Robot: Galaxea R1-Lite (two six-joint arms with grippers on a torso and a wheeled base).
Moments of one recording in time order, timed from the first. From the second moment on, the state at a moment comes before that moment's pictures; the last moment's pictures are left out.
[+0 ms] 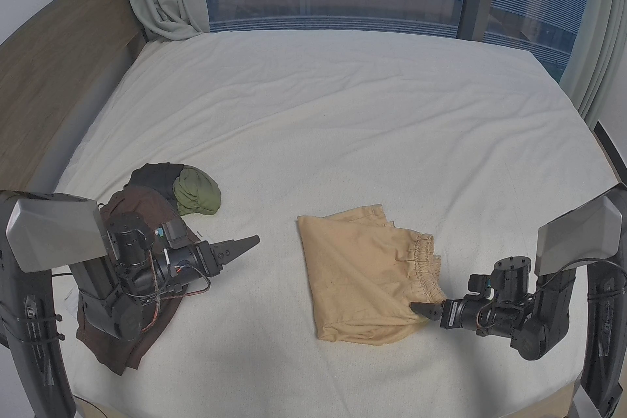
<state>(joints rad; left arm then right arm) -0.19 2.28 -0.55 -1.55 -0.65 -0.54 0.28 2.38 -0.31 -1.45 0.27 0.37</state>
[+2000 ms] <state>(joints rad) -0.18 2.28 -0.55 -1.55 -0.65 -0.54 0.34 2.49 -0.54 -1.54 0.42 0.69</state>
